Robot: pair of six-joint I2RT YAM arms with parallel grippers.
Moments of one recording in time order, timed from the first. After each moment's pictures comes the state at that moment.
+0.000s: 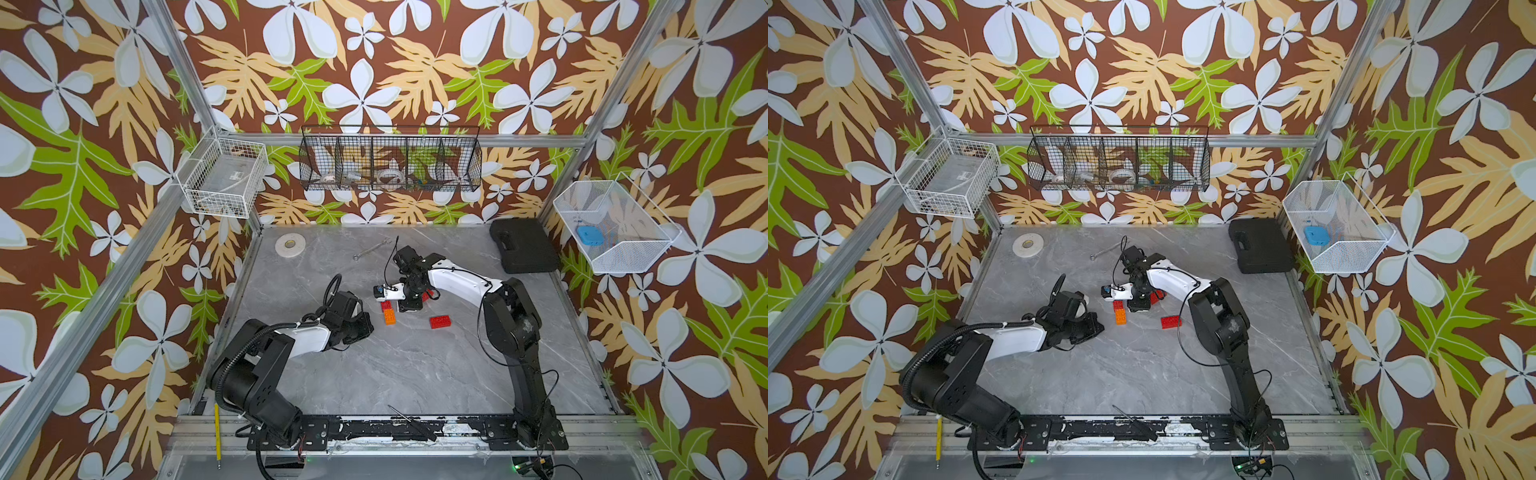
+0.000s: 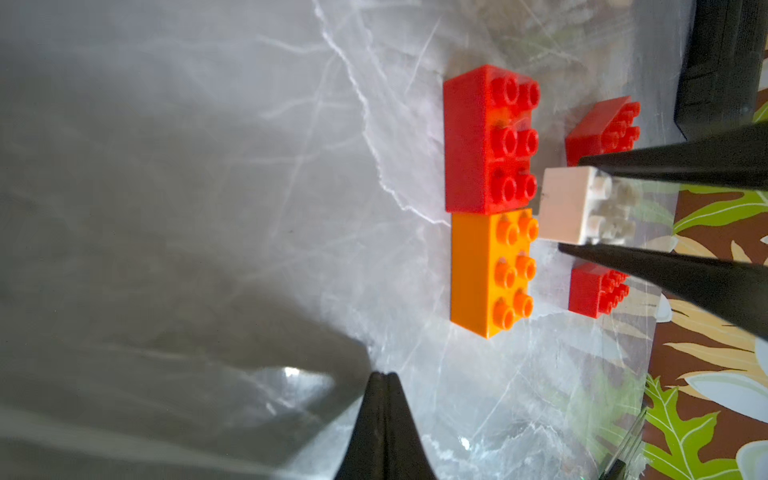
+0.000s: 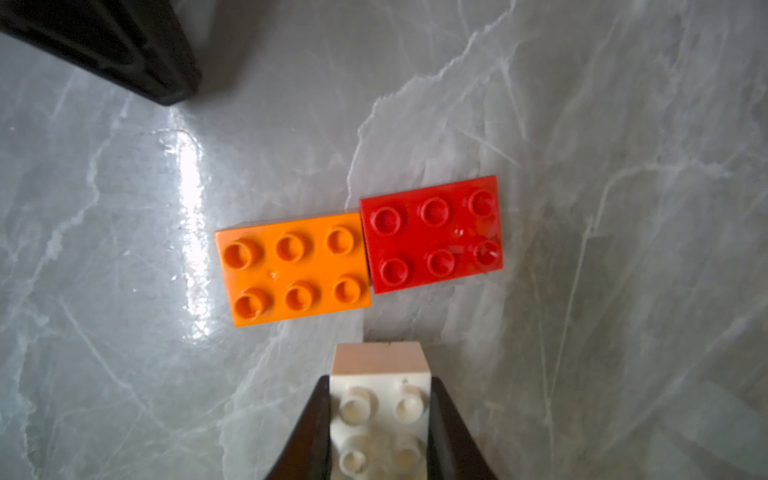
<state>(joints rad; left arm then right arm) -0.47 1.57 0.60 0.07 0.29 -0.82 0.63 2.18 1.73 -0.86 -0.17 -0.97</state>
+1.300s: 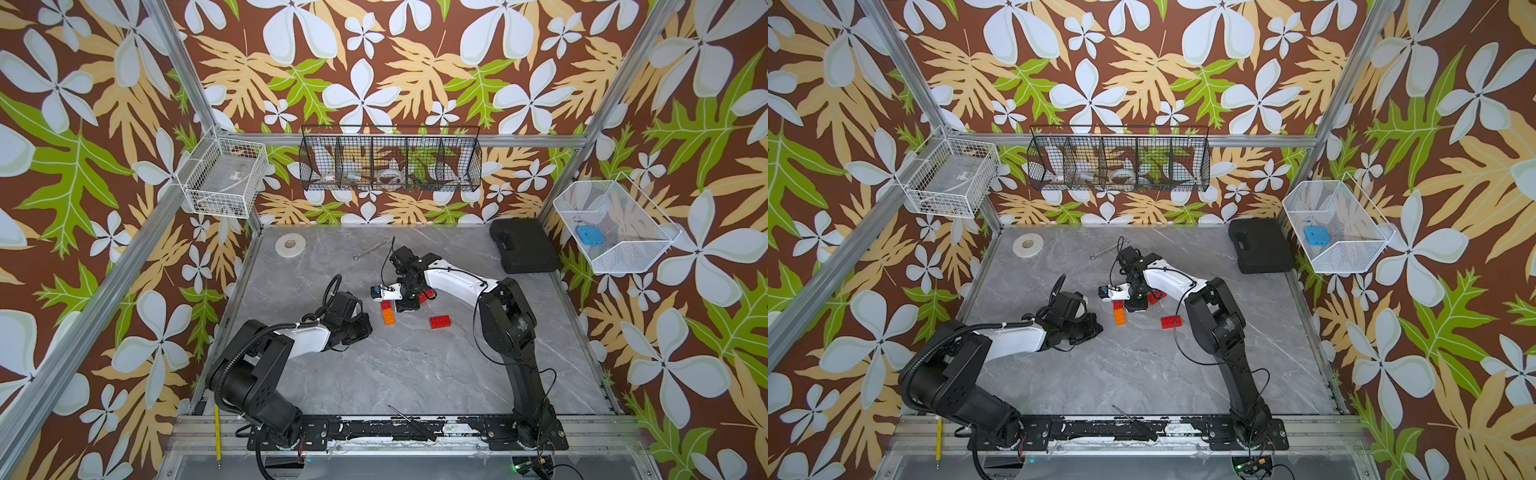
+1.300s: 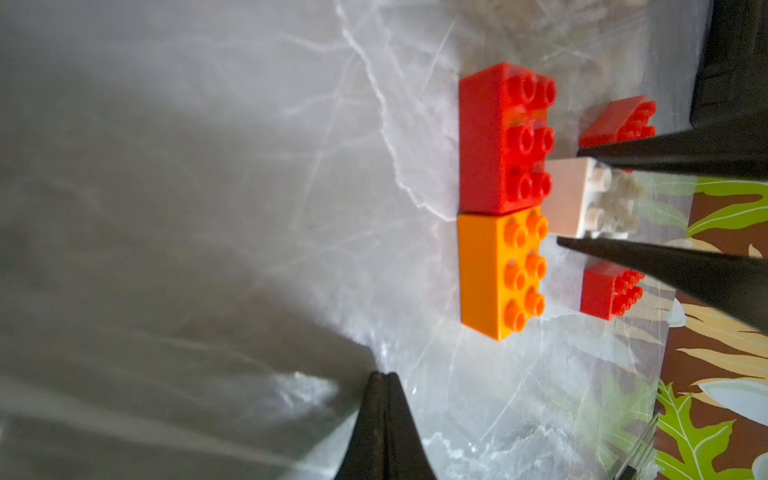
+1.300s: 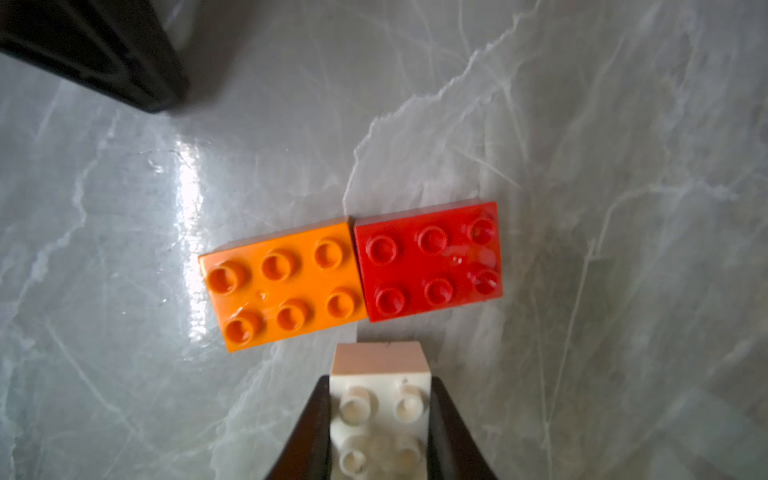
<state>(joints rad) -0.47 1.59 0.63 0.05 0.27 -0.80 0.64 2.19 1.76 -0.88 -0.16 -0.96</state>
